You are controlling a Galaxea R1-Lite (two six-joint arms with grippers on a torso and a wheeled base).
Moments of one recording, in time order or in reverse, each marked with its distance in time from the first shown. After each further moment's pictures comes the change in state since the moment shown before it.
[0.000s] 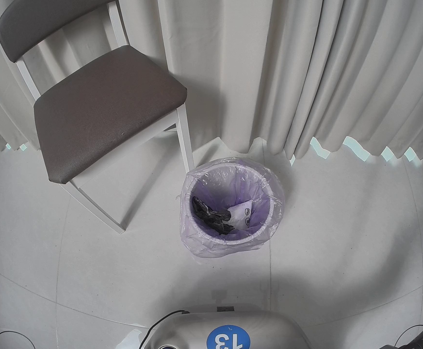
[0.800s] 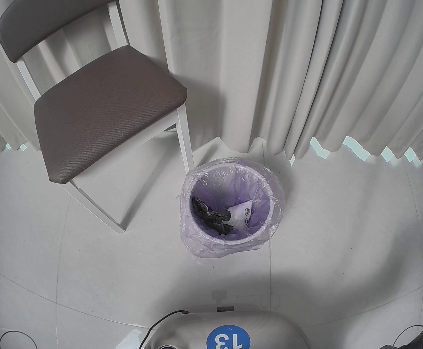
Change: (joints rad) left arm 0.030 -0.288 0.083 0.189 0.007 -0.004; right arm -0.012 -0.342 0.038 0.287 0.002 0.000
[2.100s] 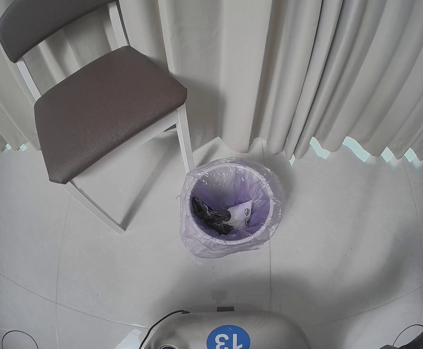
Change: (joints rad) left arm 0.029 -0.138 0.005 0.186 0.027 -0.020; right arm -0.045 -0.181 0.128 0.066 0.005 0.003
